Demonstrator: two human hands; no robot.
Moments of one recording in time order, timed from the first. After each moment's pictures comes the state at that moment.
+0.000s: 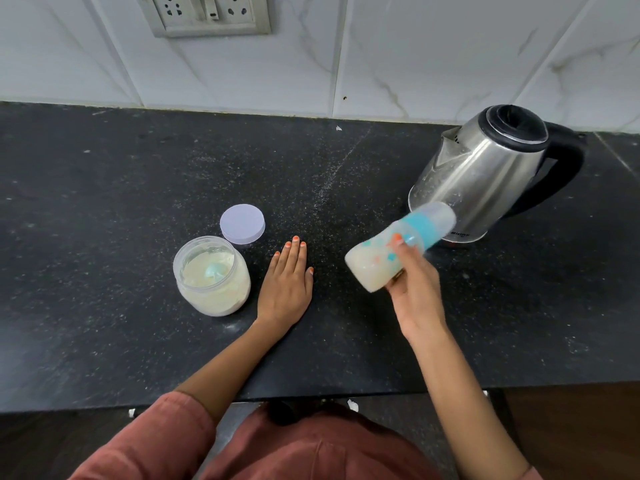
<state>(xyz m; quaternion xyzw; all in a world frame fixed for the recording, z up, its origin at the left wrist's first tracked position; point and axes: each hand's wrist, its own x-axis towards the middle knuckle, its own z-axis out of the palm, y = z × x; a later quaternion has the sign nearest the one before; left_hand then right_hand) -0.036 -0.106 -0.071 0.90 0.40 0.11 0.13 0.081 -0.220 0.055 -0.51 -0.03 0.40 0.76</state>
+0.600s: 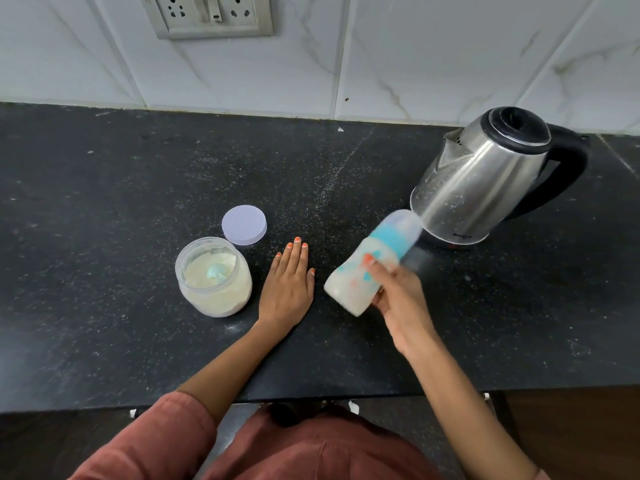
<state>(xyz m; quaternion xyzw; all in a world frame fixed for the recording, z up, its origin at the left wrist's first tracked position) -0.037 -0.105 -0.070 0.90 0.40 0.11 0.13 0.067 -0.222 0.048 -0.58 -0.09 0.44 0.68</state>
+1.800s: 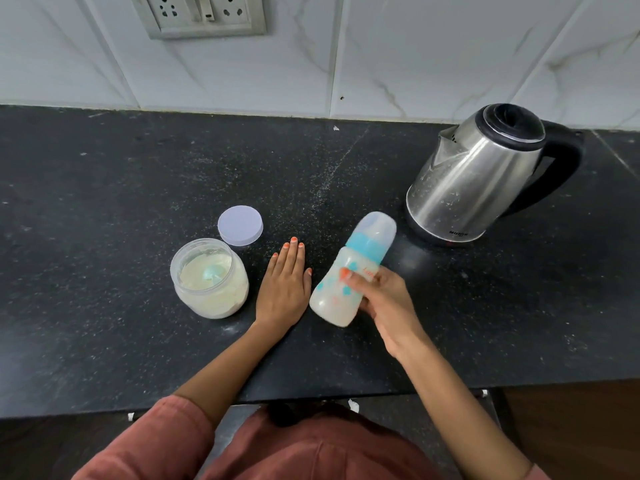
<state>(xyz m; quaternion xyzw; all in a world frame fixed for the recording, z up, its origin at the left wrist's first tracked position) -0.037 -0.105 -0.071 0.91 0.39 0.10 0.13 0.059 -0.222 0.049 -0.61 -0.16 0.47 0.62</state>
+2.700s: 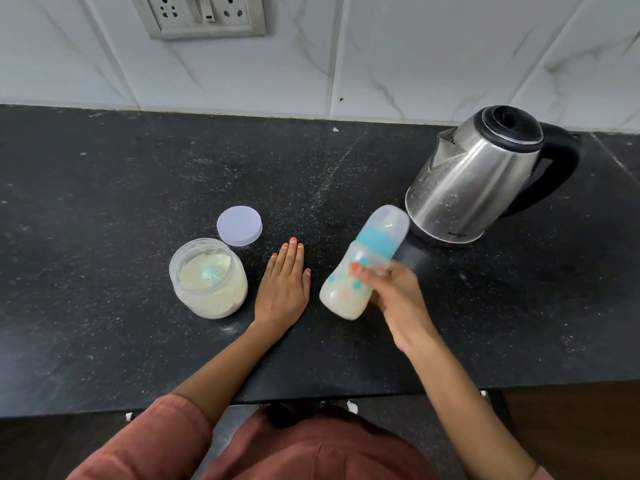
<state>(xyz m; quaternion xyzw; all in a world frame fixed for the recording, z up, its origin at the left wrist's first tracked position) -0.036 -0.105 -0.070 0.90 0.40 0.11 0.13 0.070 -0.224 0.054 -0.60 -0.16 0.44 0.65</state>
